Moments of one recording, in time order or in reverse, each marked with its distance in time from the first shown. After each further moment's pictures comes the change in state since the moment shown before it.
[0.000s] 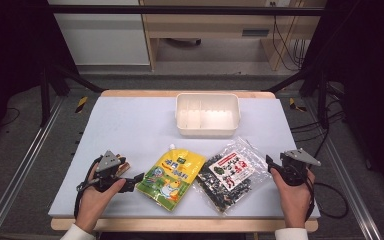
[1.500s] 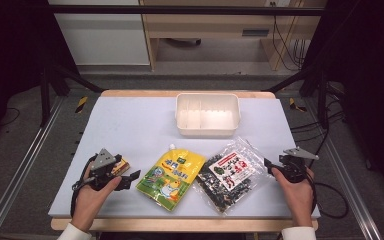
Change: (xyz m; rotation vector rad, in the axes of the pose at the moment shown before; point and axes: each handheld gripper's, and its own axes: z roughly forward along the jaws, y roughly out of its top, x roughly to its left) left arm 0.007 0.003 -0.008 -0.016 0.023 -0.005; right arm -0.019 -0.008 0.026 0.116 0.093 -0.015
